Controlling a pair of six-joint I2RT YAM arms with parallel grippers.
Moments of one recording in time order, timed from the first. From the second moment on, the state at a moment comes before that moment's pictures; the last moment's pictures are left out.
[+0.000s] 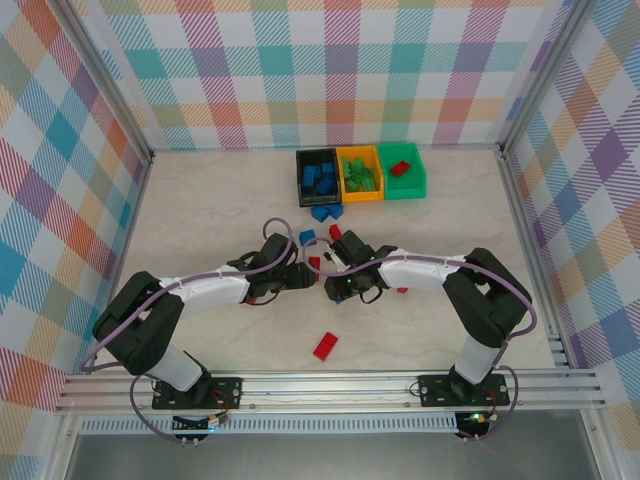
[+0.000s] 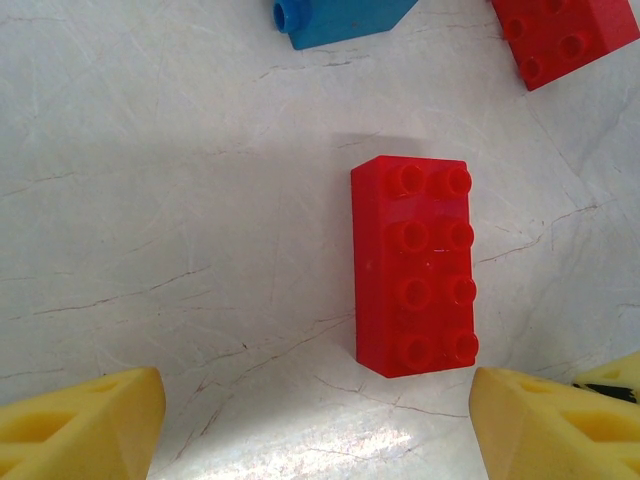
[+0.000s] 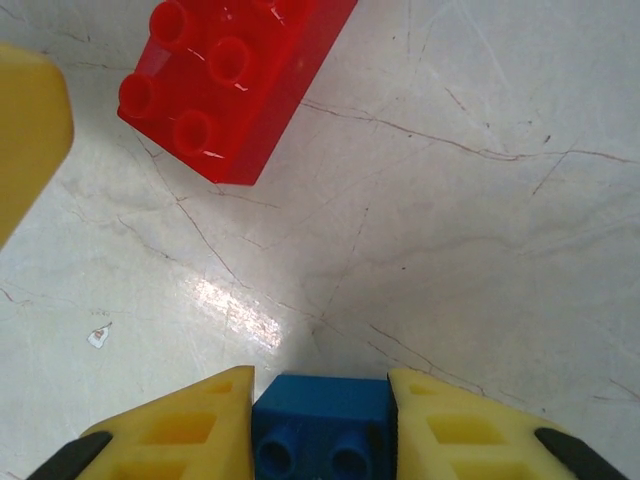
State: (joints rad) left arm -0.66 1.52 0.73 -0.13 -0.03 -0.65; right arm 0.81 1.73 0.96 -0.37 -0.14 0.33
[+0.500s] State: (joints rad) left arm -0.67 1.49 0.71 -0.14 -0.06 -0.66; right arm 0.79 1.65 1.10 -0.40 -0.14 0.32
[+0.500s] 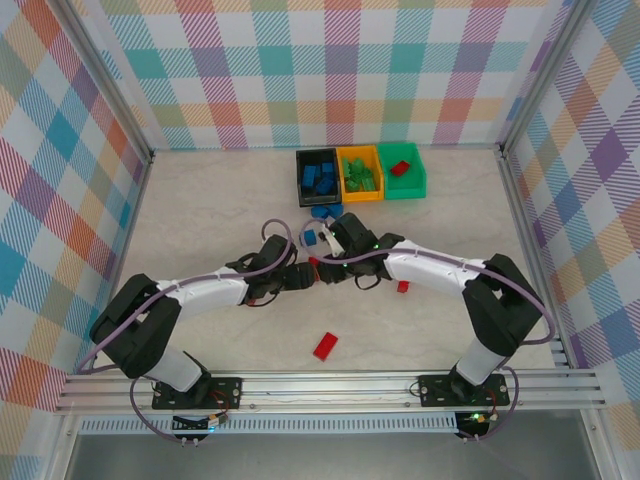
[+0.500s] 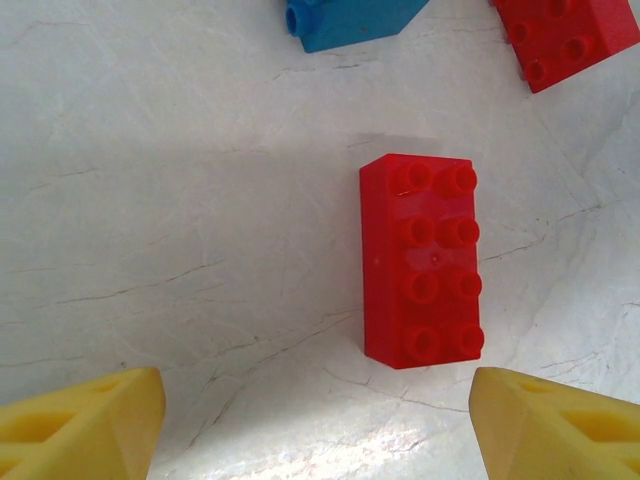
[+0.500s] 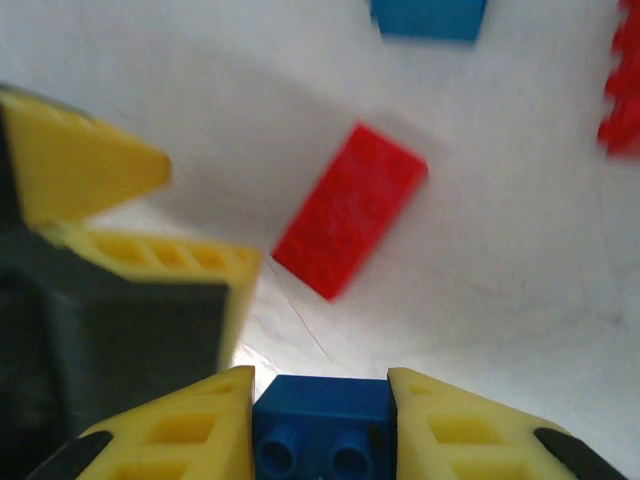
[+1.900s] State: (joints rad) left arm -0.69 1.14 0.55 -0.29 -0.22 -0.74; right arm 0.55 1.94 1.52 -0.37 -0.18 0.23
